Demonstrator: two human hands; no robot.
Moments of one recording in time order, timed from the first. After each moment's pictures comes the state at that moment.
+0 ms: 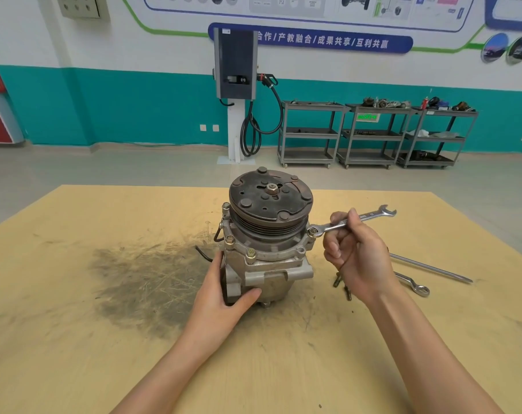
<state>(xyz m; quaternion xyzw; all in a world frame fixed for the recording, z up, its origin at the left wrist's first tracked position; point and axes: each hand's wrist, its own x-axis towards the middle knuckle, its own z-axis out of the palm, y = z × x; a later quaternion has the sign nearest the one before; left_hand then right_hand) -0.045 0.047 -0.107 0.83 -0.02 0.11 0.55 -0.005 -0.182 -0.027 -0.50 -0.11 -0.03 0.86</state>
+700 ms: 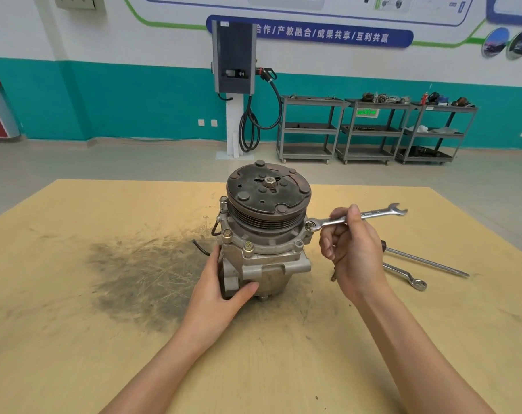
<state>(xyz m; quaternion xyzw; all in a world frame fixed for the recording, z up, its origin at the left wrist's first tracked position) -0.046 0.047 -0.107 0.83 -0.03 0.11 0.55 -0.014 -0.166 -0.030 -0.54 -0.08 -0.15 0.82</state>
